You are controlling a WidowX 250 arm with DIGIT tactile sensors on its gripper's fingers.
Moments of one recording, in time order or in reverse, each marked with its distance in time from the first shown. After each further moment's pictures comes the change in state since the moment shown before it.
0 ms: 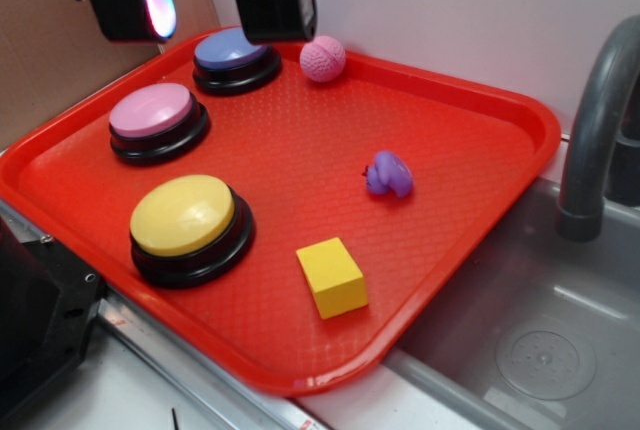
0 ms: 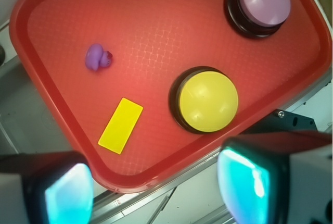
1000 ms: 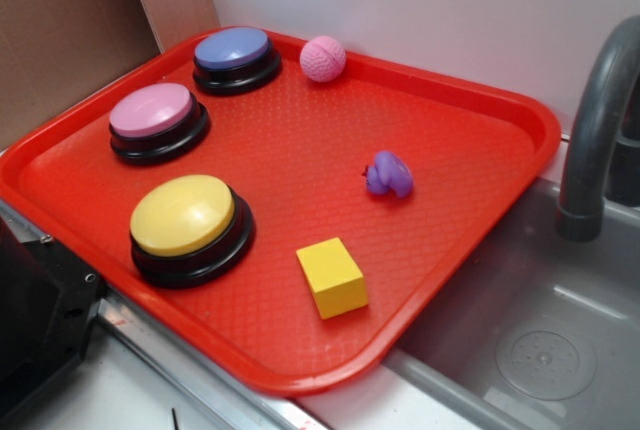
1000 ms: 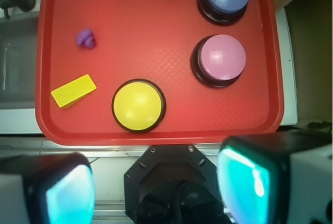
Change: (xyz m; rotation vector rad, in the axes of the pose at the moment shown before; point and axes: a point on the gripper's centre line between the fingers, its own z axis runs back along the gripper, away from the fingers) arm 0.001 0.112 0.052 -0.031 -0.108 -0.464
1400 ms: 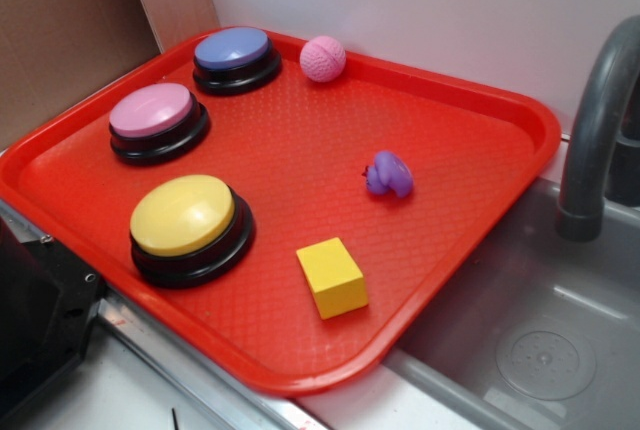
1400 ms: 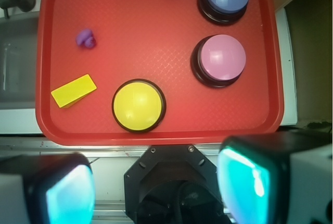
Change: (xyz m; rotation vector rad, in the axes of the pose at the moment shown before) arm 0.002 0.000 0.004 -0.002 -0.014 -0.005
